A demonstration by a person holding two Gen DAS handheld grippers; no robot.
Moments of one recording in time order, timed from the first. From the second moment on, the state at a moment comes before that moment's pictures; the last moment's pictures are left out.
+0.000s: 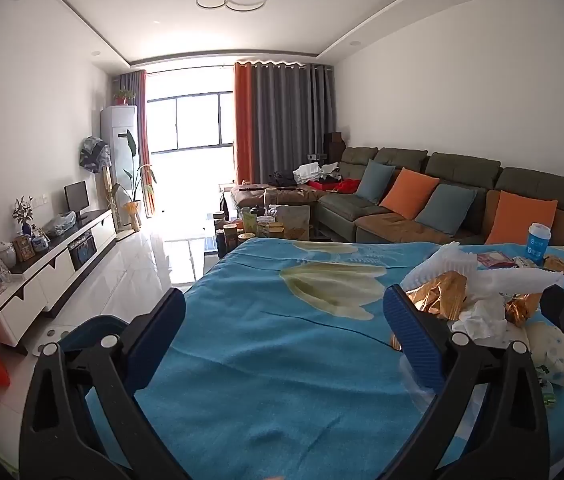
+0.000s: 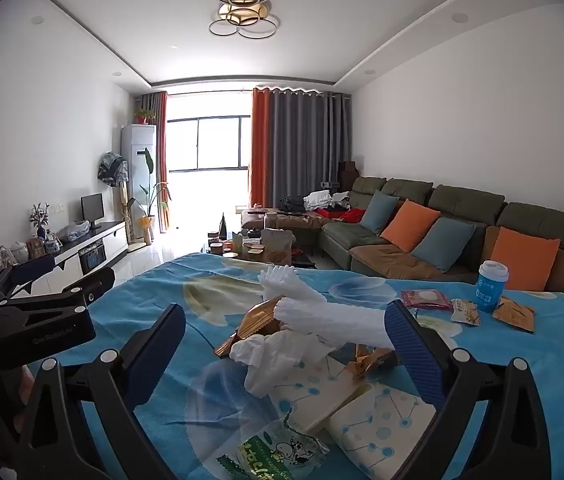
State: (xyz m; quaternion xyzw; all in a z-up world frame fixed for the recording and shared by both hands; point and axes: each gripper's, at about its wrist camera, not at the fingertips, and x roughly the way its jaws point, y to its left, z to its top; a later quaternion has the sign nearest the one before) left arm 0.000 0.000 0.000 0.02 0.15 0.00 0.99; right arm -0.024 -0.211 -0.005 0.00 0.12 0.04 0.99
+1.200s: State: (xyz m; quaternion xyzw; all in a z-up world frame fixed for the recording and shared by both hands) left arm -0.023 0.001 0.007 0.00 0.11 -0.02 0.99; right arm -0.028 -0.211 -0.005 0.00 0.12 0.04 0.99
